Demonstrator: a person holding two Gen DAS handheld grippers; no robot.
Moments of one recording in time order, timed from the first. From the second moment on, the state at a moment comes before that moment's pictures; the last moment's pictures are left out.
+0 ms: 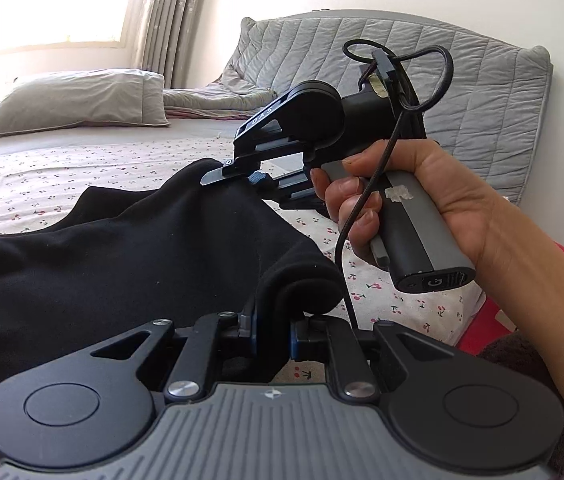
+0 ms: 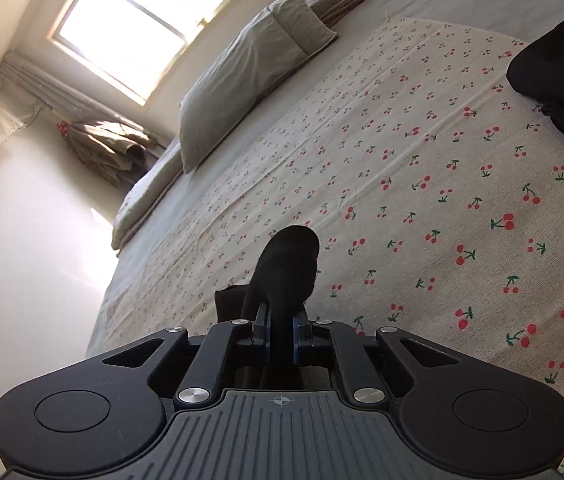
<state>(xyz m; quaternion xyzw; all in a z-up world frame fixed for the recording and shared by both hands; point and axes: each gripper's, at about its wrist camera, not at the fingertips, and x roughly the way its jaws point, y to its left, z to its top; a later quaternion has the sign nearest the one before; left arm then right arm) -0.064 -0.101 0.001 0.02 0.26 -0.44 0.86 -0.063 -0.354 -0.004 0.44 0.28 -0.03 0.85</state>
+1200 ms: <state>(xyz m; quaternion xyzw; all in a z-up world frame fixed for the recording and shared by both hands) -0.017 0.089 0.020 -0.14 0.33 -0.40 0.84 0.064 -0.188 0.014 0.39 0.29 0.15 0.86</state>
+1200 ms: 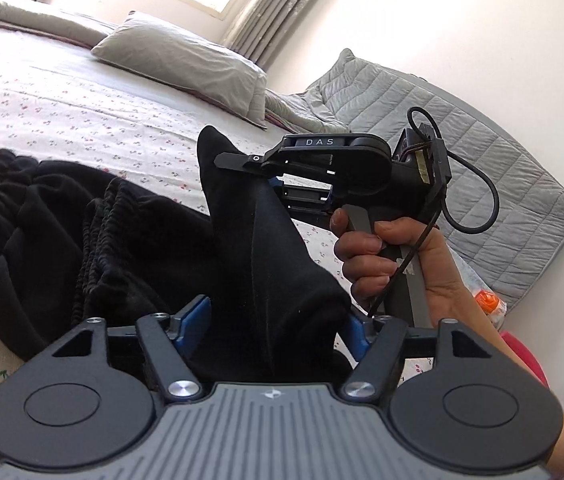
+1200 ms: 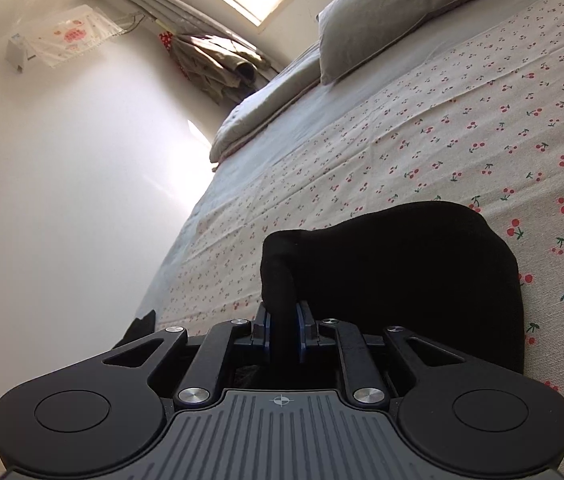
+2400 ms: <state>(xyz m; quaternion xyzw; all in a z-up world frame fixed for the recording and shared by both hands) 0.080 0.058 0.022 -0.10 0.39 -0.30 0.86 0.003 -0.219 0.023 0.36 0.30 0.15 0.87</state>
